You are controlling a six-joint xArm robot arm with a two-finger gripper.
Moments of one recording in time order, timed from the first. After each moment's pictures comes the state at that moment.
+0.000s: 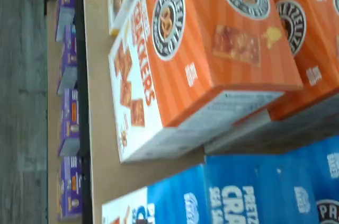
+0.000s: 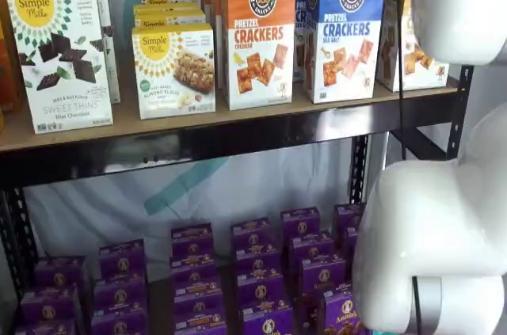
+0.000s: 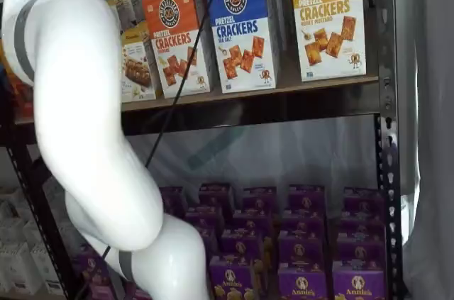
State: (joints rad) arm -0.36 -0.37 -1.51 0.49 1.56 -1.78
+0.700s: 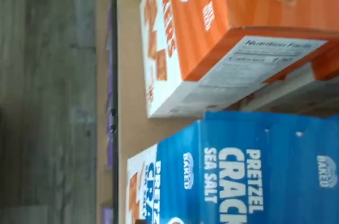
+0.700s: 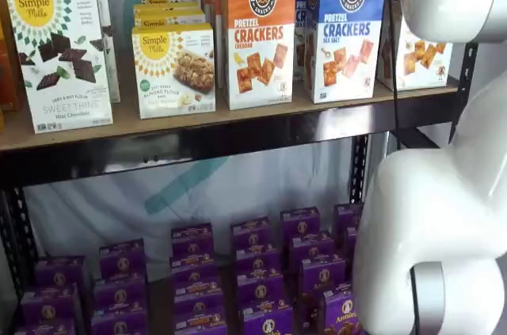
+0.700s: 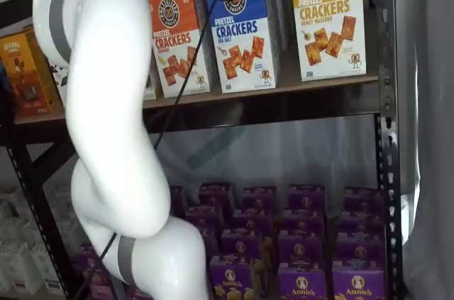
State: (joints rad) arm -0.29 -0.21 -1.69 0.32 1.69 -1.76
